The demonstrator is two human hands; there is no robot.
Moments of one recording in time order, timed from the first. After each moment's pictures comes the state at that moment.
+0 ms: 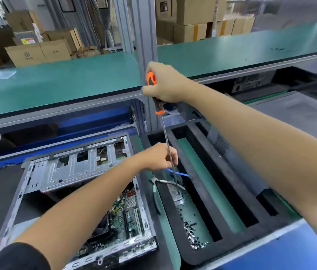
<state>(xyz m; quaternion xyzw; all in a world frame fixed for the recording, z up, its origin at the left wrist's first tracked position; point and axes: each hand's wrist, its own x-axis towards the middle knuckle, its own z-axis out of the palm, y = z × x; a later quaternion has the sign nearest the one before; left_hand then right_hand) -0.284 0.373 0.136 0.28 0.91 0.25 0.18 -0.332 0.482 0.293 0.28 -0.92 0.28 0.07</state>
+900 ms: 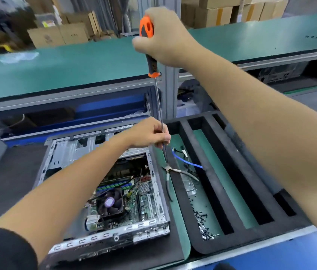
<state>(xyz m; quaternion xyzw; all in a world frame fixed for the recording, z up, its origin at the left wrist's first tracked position) -0.271 0.307 0.173 0.22 0.88 0.40 0.14 -0.313 0.430 0.335 0.32 -0.87 0.33 0.18</state>
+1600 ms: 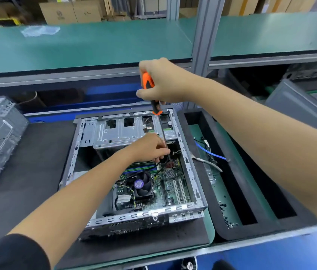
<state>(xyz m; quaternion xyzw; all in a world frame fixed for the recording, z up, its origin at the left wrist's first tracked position) -0.224 0.209 0.093 0.14 0.92 0.34 0.15 -0.277 0.328 0.263 0.44 -0.88 0.19 0.04</state>
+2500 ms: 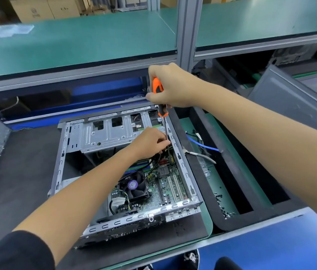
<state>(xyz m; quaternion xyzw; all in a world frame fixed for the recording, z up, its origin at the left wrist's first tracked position) -0.243 0.234 0.080 0.18 0.93 0.32 0.07 -0.285 0.373 0.234 0.37 -0.90 0.20 0.04</state>
